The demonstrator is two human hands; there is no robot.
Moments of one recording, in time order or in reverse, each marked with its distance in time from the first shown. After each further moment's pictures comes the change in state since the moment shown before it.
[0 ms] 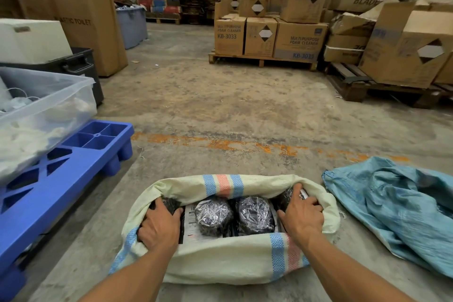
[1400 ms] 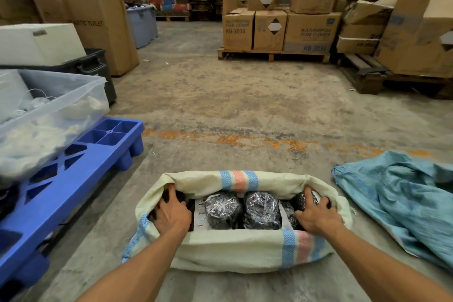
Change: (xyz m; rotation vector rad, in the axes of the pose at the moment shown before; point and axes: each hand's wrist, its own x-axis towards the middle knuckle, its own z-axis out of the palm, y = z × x) left_hand 0.003 0.006 0.005 -0.090 -0.067 0.012; right_hand 0.035 0.039 0.026 0.049 -0.310 -0.123
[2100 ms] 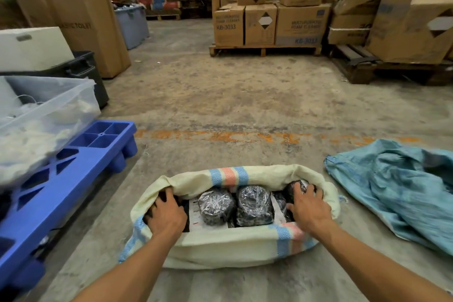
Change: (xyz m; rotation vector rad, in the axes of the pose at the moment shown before) left_hand -0.009 -0.003 0.000 0.216 -0.027 0.111; right_hand -0.019 0.001 0.009 -0.076 0.289 -0.148
